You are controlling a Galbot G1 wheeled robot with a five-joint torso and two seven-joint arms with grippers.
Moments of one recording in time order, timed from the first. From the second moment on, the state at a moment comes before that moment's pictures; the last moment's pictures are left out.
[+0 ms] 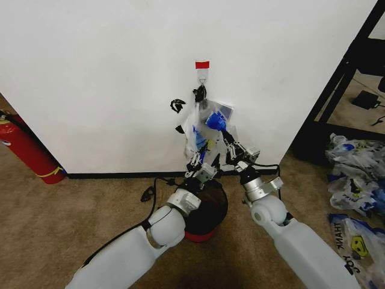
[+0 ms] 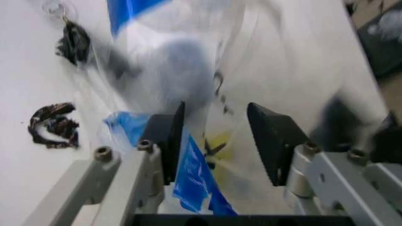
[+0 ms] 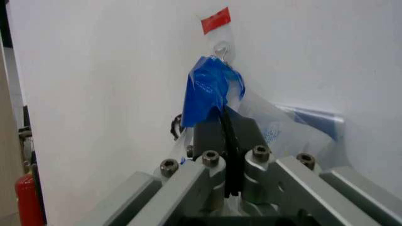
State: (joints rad) left arm 0.74 -1.08 0.36 -1.81 0.12 0.17 -0.36; right arm -0.91 1.04 0.04 1.70 0.71 0.49 -0.11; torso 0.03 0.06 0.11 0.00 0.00
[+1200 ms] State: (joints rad) left arm 0.83 -1.06 0.23 -1.88 0.04 0.16 -0.37; right arm -0.96 1.01 0.11 1.74 0.72 0.49 -0.11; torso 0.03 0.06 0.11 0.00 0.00
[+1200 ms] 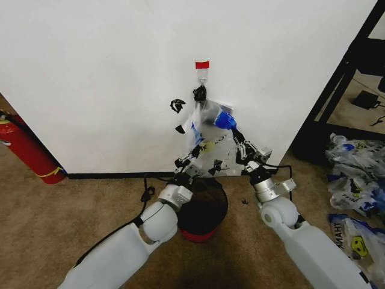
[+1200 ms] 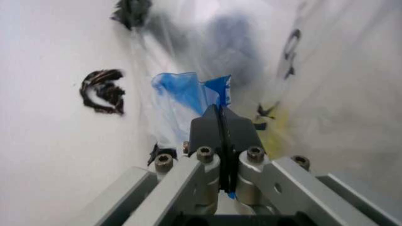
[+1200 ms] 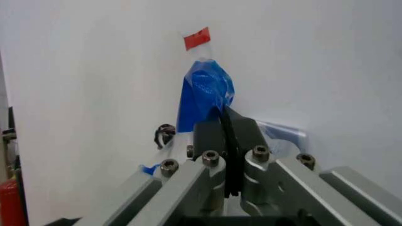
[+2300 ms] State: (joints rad) left arm 1.39 -1.16 -0.13 -2.30 -0.26 0.02 -0.32; right arm -1.48 1.08 0.30 1.93 0.43 0.64 -0.06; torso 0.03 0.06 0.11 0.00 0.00
